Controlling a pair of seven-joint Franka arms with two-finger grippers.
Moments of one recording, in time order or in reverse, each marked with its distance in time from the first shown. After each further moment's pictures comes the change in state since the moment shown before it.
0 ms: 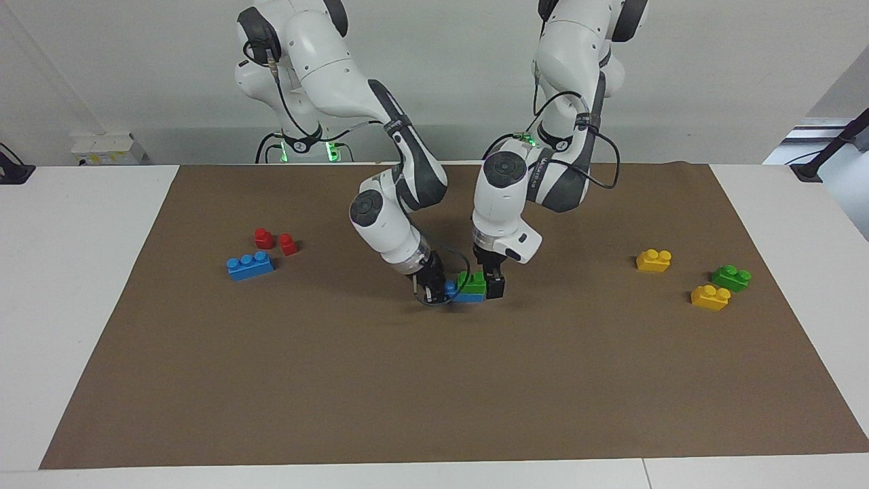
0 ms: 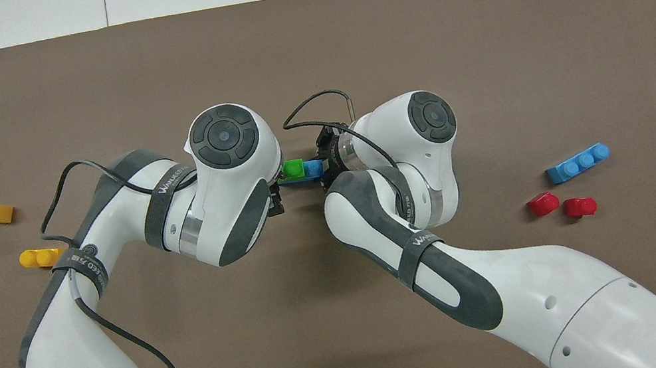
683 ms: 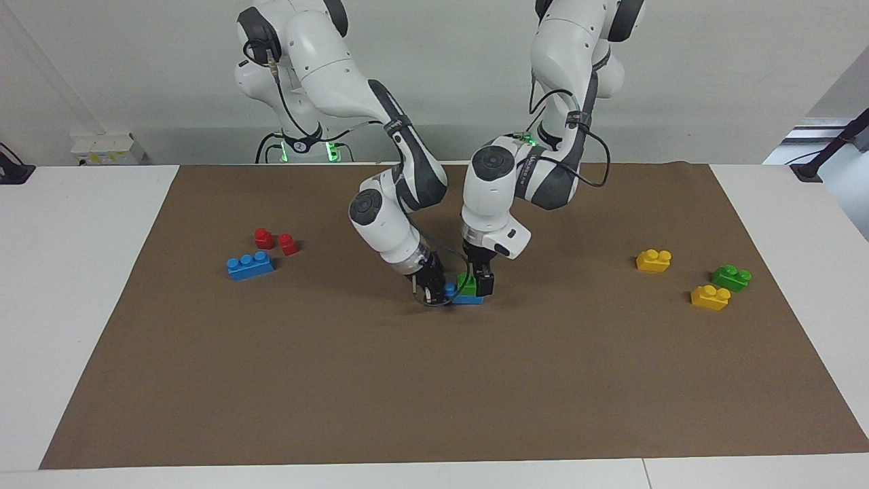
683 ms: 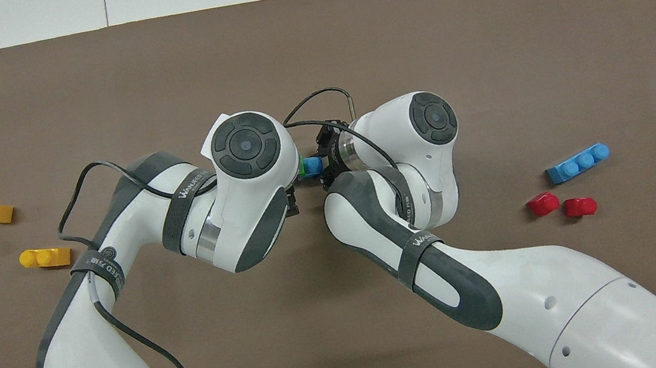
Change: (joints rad) left arm -0.040 0.002 -0.002 0.000 0.018 0.027 -0.053; right arm 0.001 0.000 0.001 -0.002 0.000 0.026 0.000
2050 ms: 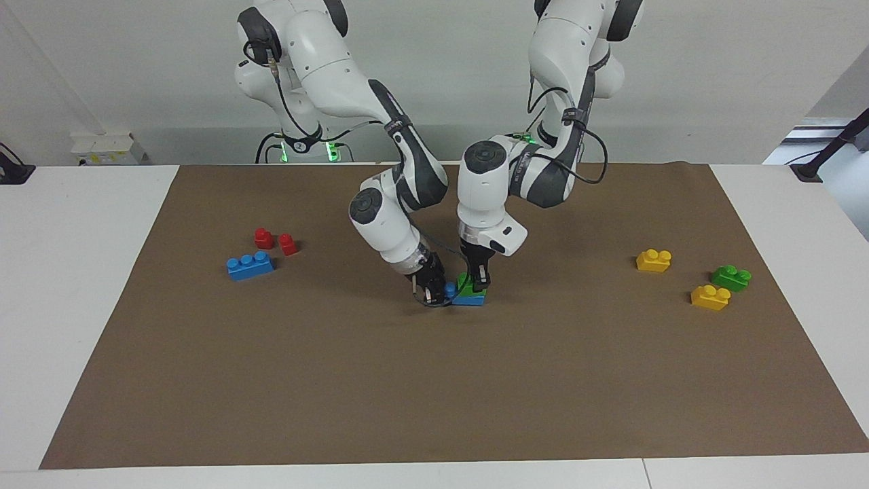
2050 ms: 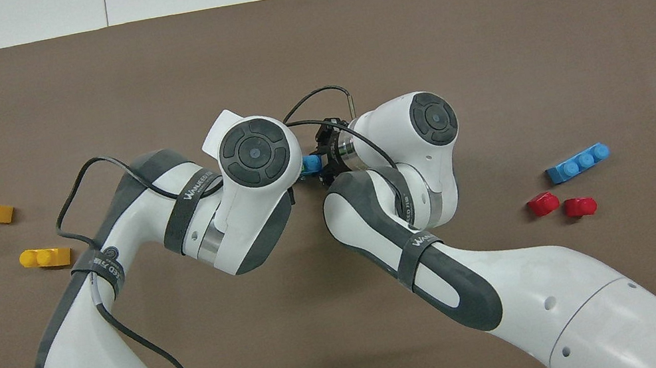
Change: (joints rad) left arm -0.001 -0.014 0.001 -0.001 0.065 0.034 -0.010; right arm 0.000 0.000 0.001 0.004 0.000 0.016 0.000
